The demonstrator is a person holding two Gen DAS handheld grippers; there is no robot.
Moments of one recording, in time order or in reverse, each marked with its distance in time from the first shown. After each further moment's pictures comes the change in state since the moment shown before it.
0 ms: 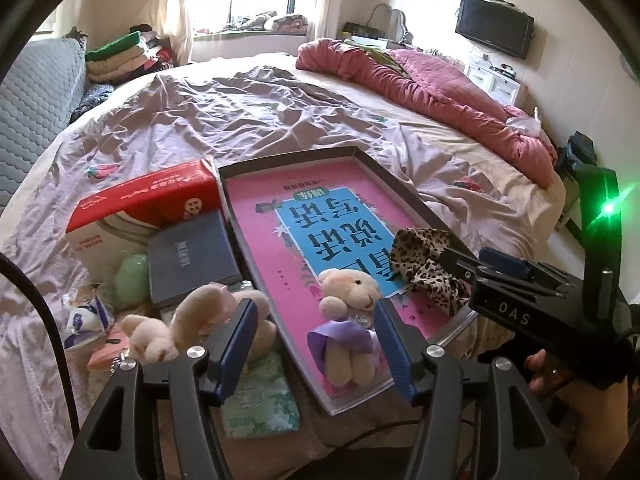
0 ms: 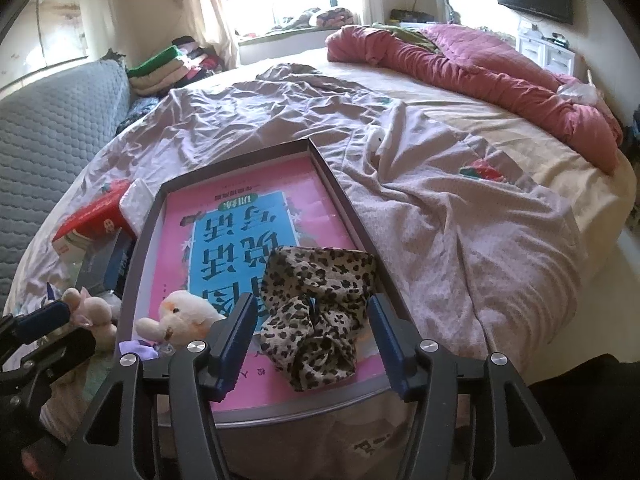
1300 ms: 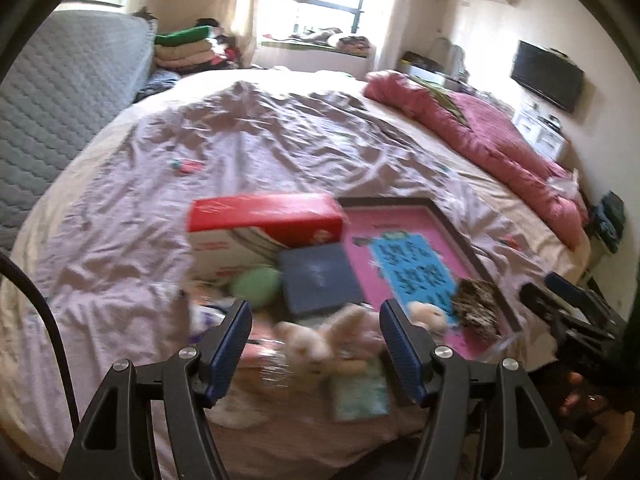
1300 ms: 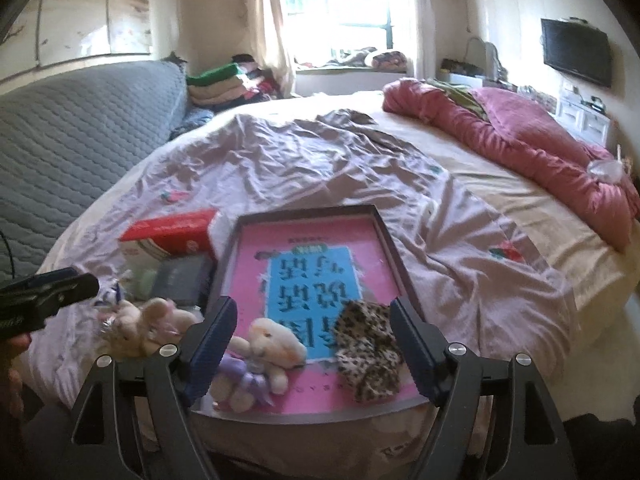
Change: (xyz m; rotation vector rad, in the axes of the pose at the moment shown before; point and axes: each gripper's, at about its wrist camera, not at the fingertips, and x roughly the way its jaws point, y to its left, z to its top) left arm -0.072 0.096 0.011 -0.193 -0.072 0.116; right arm -0.070 0.055 0.020 -0.172 -0.142 0.108
